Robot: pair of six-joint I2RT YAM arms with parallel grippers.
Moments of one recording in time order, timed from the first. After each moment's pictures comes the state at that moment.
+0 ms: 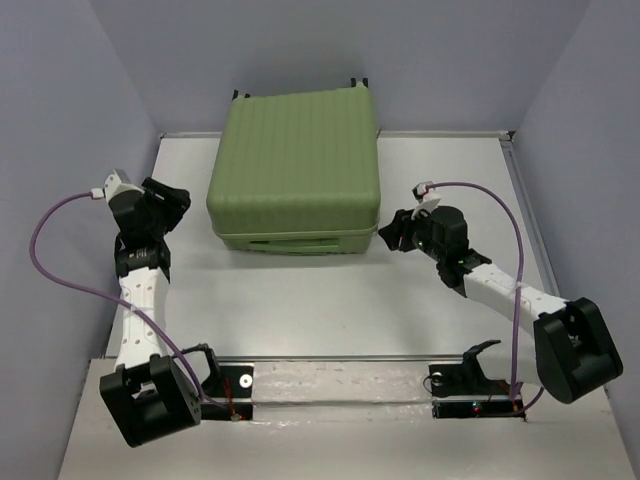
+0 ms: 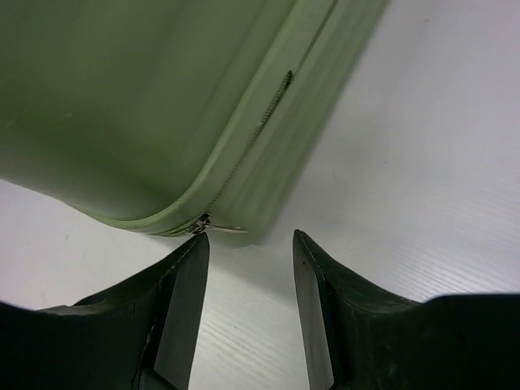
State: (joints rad) left arm 0.30 1.03 0.80 -0.11 0.14 -0.70; right arm 0.41 1.22 0.59 0.29 -0.15 0.29
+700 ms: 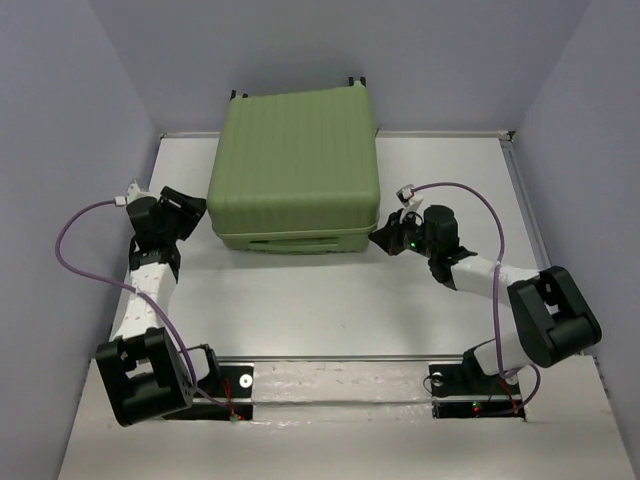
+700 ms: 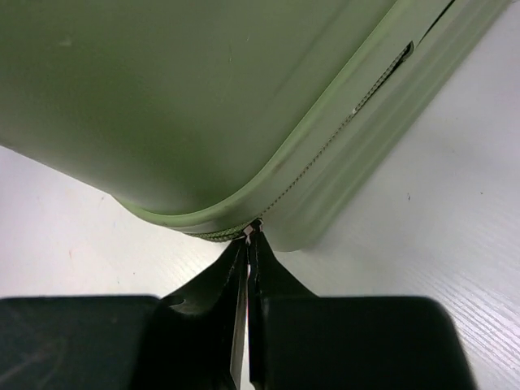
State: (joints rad) left arm 0.26 1.15 0.69 0.05 0.26 -0.78; right arm 0.39 1.44 0.59 0.53 -0.46 0.25
